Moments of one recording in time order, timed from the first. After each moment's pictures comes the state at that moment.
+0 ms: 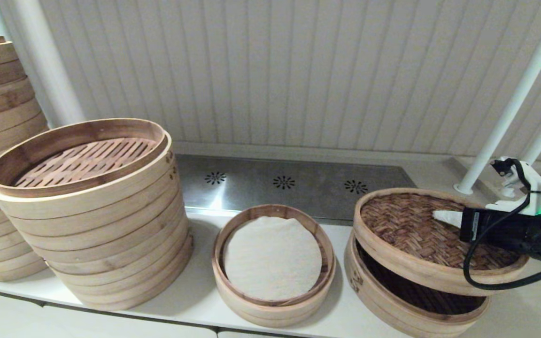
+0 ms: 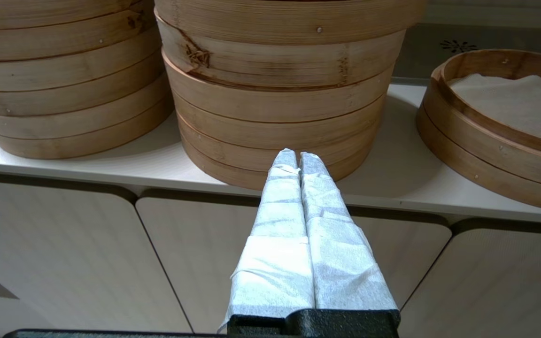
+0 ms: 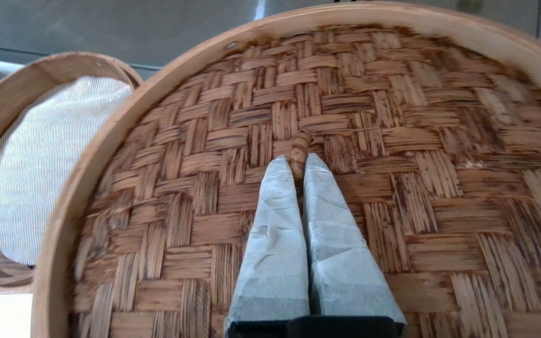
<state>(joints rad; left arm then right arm) -0.01 0.00 -0.01 0.02 0.00 0.01 -0.06 1.46 -0.60 -0.44 0.33 0.08</state>
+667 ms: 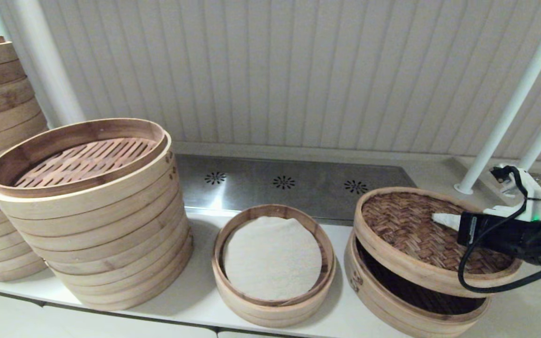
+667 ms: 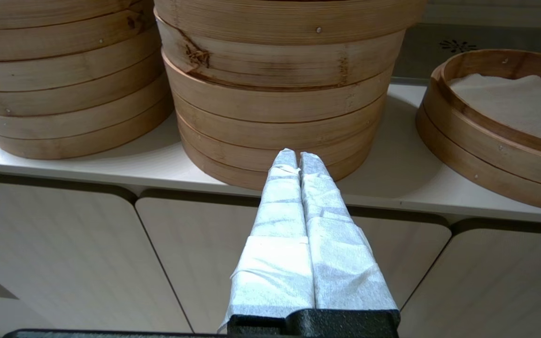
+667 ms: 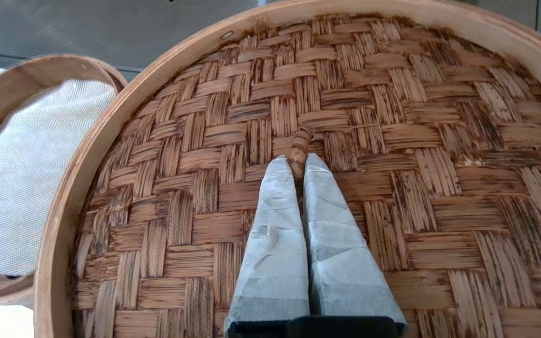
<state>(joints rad) -0.01 0.00 -0.01 0.02 0.00 0.01 -0.09 1.52 -0.54 -0.58 0.35 0.08</state>
